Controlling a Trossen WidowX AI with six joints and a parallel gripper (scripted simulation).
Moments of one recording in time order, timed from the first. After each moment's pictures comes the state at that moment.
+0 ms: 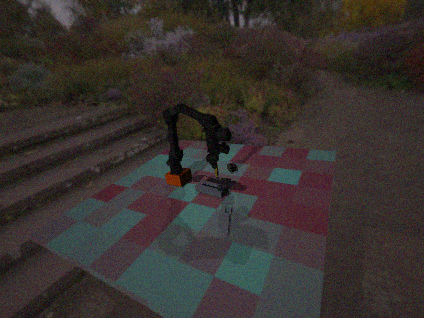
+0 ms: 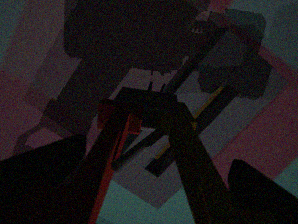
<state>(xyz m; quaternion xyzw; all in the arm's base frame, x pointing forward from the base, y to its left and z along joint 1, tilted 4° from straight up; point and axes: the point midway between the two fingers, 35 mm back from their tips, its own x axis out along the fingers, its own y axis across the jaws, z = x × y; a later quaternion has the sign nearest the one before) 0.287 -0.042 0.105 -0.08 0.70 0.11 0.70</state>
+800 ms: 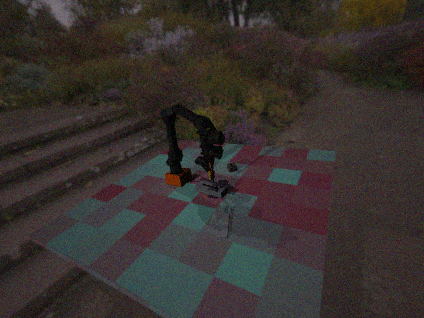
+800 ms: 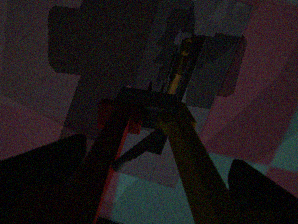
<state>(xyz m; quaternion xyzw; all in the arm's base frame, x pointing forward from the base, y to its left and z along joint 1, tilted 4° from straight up) 0.266 -0.073 0.101 0.04 0.71 -0.01 0.70</state>
